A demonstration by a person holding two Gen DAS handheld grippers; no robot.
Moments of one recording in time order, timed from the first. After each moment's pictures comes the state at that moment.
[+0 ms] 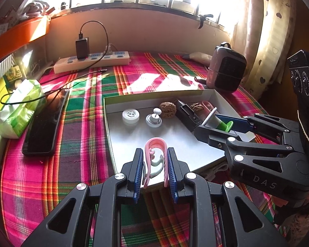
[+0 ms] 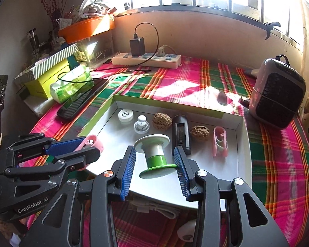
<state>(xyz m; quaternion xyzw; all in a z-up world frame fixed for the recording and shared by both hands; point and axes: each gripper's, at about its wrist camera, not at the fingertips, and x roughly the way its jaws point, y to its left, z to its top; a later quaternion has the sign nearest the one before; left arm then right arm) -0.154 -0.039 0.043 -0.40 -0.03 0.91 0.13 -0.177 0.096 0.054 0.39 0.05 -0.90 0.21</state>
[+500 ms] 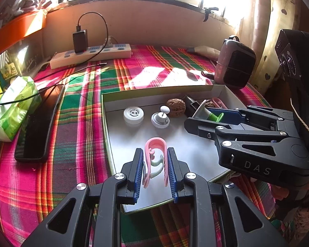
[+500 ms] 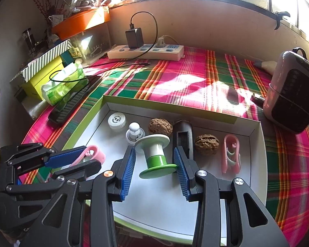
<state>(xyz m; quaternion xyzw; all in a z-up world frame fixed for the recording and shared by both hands) -0.178 -0.038 0.027 -0.41 -0.02 0.90 0.13 -0.214 0.091 0.036 0.42 0.04 -0.88 0.22</state>
